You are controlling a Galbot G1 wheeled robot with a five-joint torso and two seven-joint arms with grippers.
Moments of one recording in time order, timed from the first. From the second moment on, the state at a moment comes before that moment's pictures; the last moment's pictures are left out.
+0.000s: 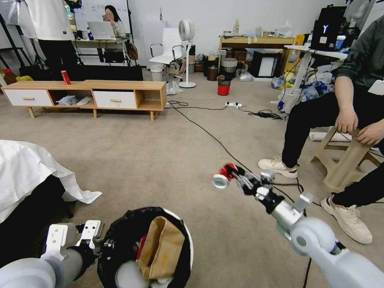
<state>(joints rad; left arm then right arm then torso) 1.64 -0.54 -0.72 -2.43 -1.53 0.74 -0.69 -0.90 0.77 0.11 1.90 1.08 0.12 -0.37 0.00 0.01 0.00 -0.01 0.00</state>
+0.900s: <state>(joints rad) 1.59 -0.49 -0.72 -2.41 -1.58 0.74 -0.67 -0.39 0.90 -0.39 1.97 1.32 0.15 -0.70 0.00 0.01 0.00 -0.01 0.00</state>
